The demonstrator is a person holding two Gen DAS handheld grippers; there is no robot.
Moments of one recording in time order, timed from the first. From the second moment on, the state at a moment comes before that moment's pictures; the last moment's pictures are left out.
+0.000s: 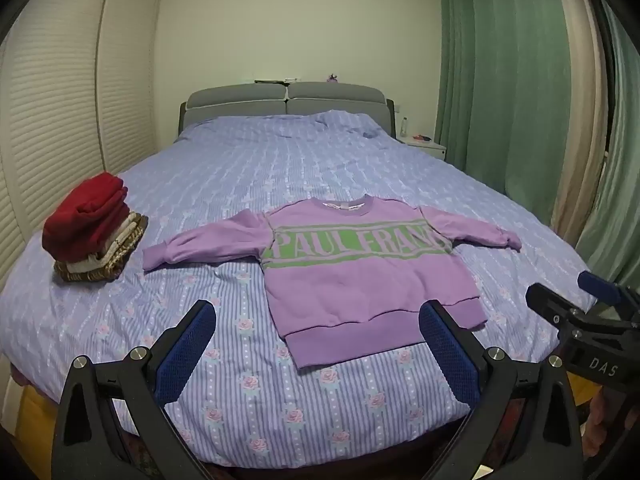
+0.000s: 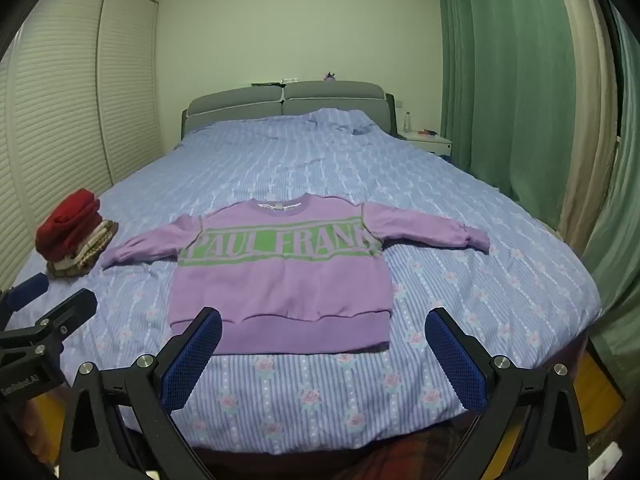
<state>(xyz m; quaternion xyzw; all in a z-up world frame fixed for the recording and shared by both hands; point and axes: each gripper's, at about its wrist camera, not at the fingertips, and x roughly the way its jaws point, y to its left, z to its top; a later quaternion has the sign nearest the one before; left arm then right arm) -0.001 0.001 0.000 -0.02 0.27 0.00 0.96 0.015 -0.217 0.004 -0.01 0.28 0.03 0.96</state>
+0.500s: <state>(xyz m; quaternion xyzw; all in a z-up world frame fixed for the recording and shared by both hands) -0.004 -0.001 0.006 -0.02 0.26 -0.01 0.97 0.016 -0.217 0.003 0.00 0.28 0.03 0.96</state>
